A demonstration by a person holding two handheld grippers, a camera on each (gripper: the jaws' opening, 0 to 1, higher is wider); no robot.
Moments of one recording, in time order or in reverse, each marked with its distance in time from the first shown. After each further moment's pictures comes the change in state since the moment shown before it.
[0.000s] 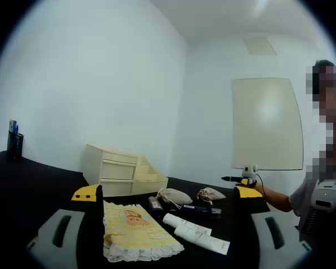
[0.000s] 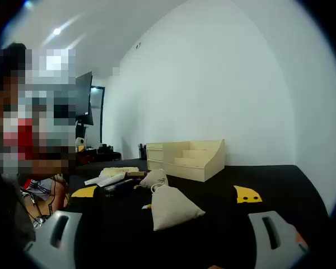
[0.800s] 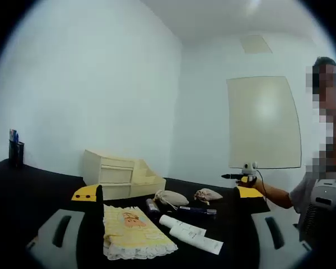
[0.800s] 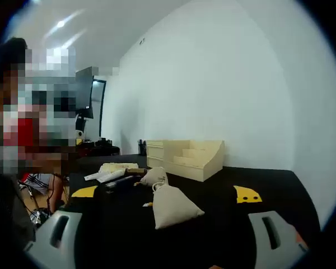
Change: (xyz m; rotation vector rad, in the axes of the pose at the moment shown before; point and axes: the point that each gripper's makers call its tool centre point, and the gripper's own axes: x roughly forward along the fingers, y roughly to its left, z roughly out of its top) left arm -0.006 0.004 0.005 0.010 0.004 0.000; right arm 0.005 0.009 0.003 -0.025 0.037 -0.003
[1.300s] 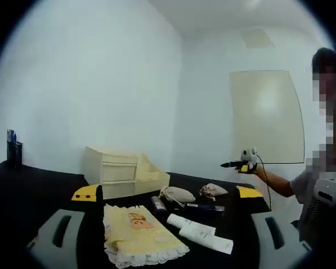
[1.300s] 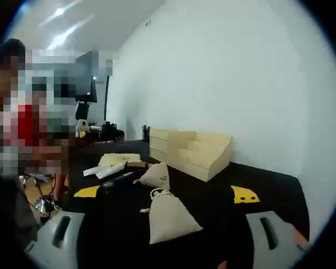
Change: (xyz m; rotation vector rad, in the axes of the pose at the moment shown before) left arm 0.024 0.014 -0.012 0.007 0.058 0.002; right arm 0.048 -0.002 0.024 -0.052 0.155 0.062
